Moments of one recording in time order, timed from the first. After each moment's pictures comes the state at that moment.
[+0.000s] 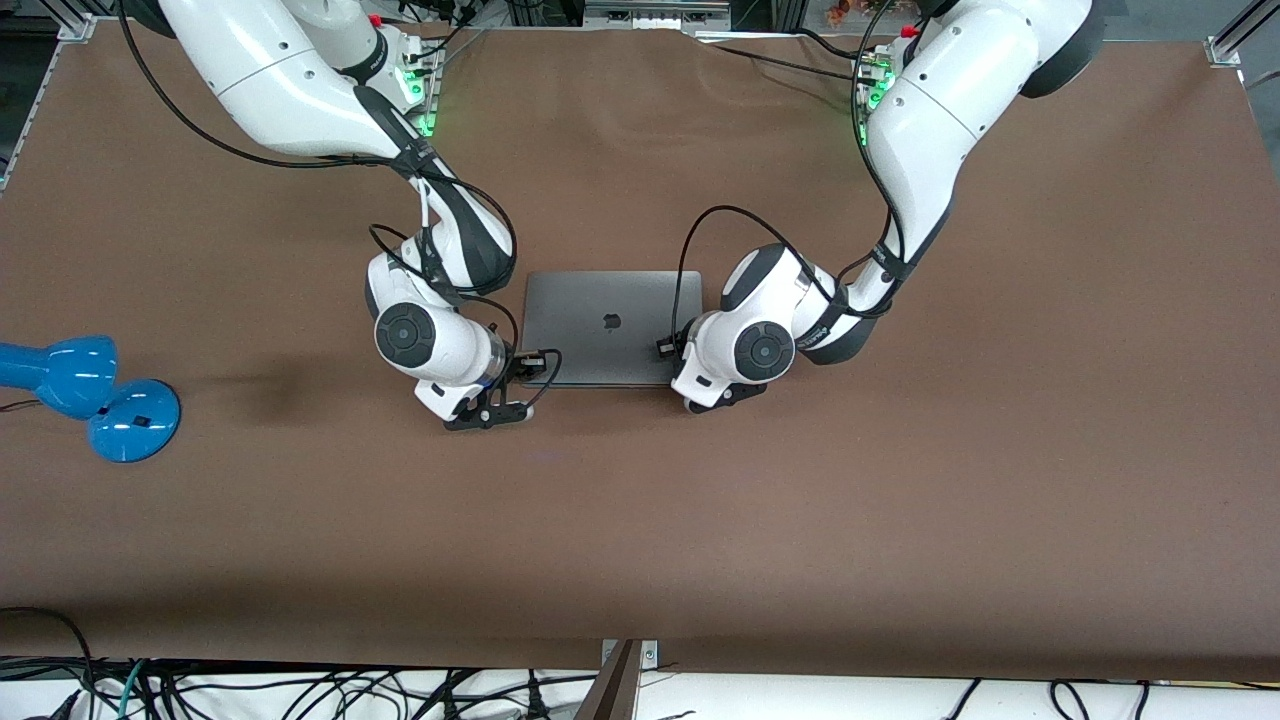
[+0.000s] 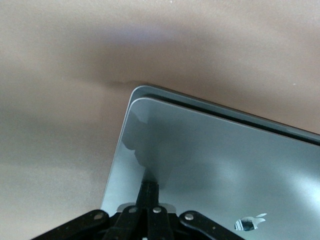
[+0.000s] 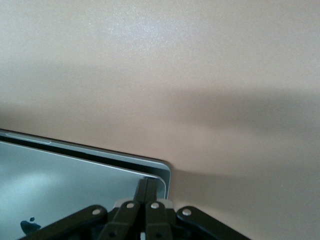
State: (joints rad) left arm -0.27 0.87 -0.42 -1.46 -0.12 2.07 -0.86; right arm 0.21 0.71 0.29 -1.66 0.04 2.29 0.29
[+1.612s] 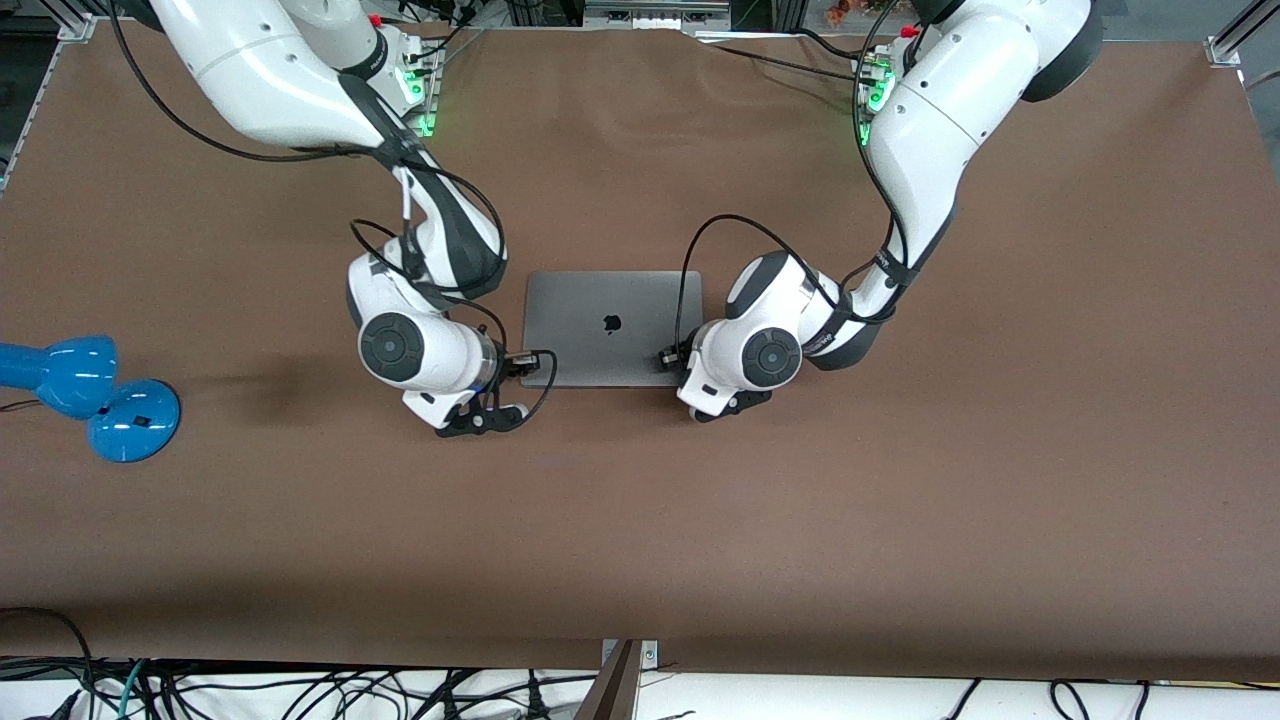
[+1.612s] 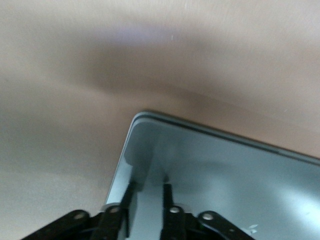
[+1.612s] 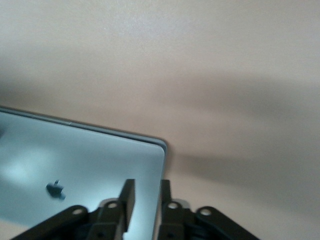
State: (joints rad) left arm -0.26 0.88 -0.40 -1.43 -0.12 2.10 -0.86; right arm 0.20 0.66 0.29 -1.52 0.04 2.01 0.27
